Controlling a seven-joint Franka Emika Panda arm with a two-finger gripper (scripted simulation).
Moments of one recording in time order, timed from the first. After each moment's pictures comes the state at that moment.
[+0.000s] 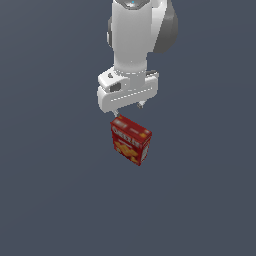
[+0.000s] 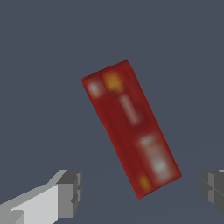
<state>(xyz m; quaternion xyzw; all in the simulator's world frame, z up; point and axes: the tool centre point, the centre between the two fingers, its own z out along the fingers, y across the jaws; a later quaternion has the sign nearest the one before) -0.039 0.003 0.281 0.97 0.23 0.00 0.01</state>
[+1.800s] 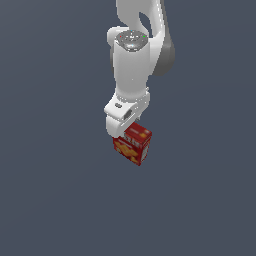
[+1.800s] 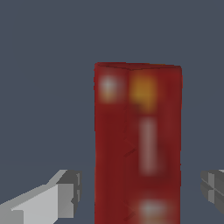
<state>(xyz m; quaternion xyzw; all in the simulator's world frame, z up) -0.012 0.008 0.224 0.89 0.45 0.00 0.00</state>
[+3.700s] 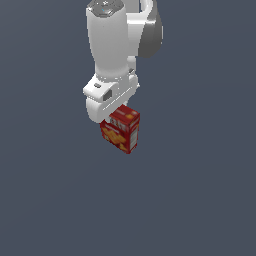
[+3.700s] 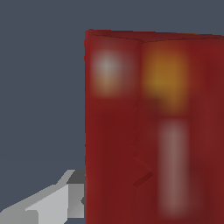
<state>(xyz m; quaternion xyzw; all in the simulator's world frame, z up) -0.032 -0.042 0.273 0.89 0.45 0.00 0.00</state>
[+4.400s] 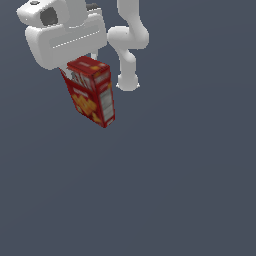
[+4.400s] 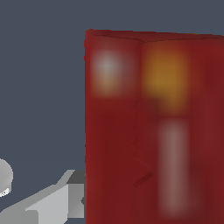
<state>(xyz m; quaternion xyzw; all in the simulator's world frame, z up) -0.066 -0.132 0.418 0.89 0.45 0.00 0.00</state>
